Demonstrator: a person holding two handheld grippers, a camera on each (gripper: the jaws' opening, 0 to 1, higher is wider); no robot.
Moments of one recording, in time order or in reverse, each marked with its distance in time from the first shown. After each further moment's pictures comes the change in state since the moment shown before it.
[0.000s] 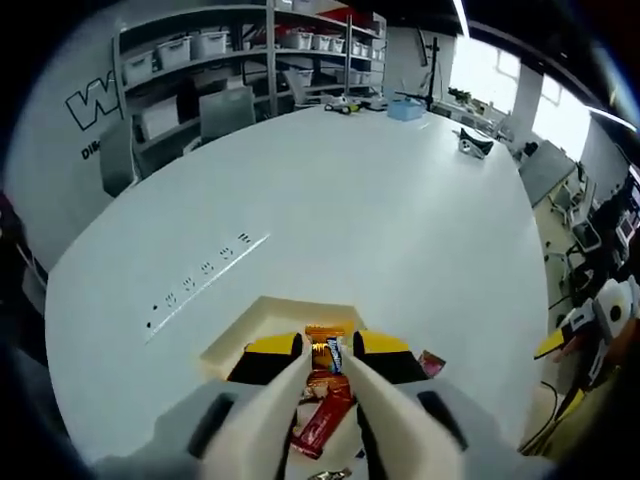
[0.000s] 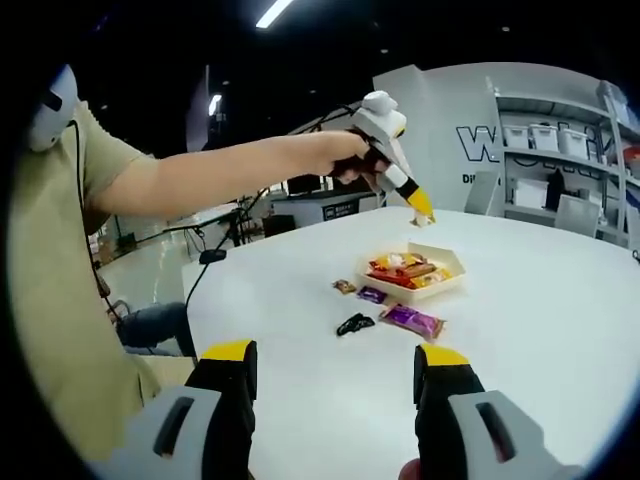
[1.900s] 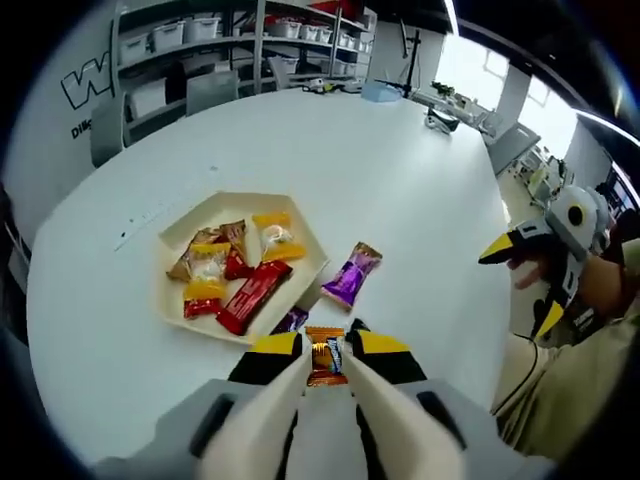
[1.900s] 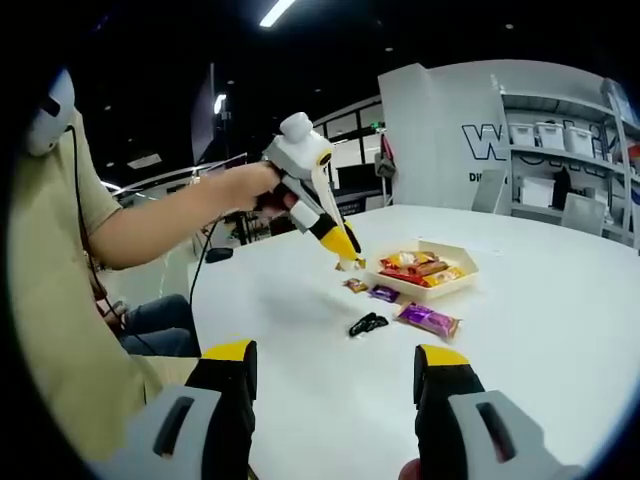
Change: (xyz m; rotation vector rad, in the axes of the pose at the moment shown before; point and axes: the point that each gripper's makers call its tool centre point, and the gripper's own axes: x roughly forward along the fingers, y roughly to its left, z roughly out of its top) left arm -0.059 -0.059 -0.117 -0.011 0.029 -0.091; right arm 0.010 0.012 -0.003 0.000 0.000 0.029
